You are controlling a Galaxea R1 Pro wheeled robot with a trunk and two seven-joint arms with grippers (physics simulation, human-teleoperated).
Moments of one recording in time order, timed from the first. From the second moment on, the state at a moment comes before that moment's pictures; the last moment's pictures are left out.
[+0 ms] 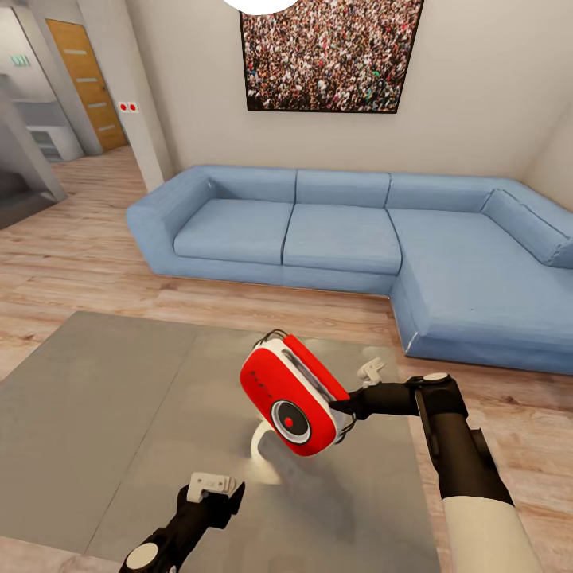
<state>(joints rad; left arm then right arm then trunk) 0.00 -0.12 -0.02 -1.41 -0.08 0.33 -0.20 -0.60 0.06 -0.19 -1.34 0.69 0.78 1.25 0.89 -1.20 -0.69</state>
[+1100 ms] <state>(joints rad) -0.14 -0.17 -0.02 -1.50 0.05 0.56 -0.42 -0.58 0.05 -0.19 -1.32 0.69 0.70 1.26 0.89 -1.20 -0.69</state>
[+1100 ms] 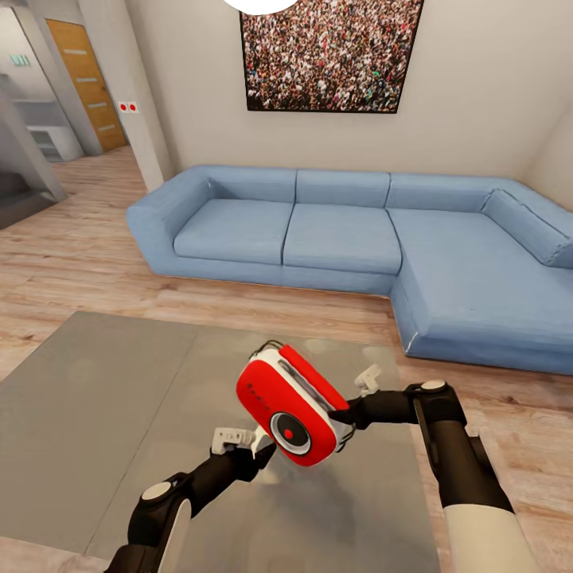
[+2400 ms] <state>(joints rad) -0.17 -0.17 -0.18 -1.47 0.06 0.56 -0.41 -0.55 0.05 -0.15 -1.32 0.69 0.68 1.26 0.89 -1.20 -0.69</state>
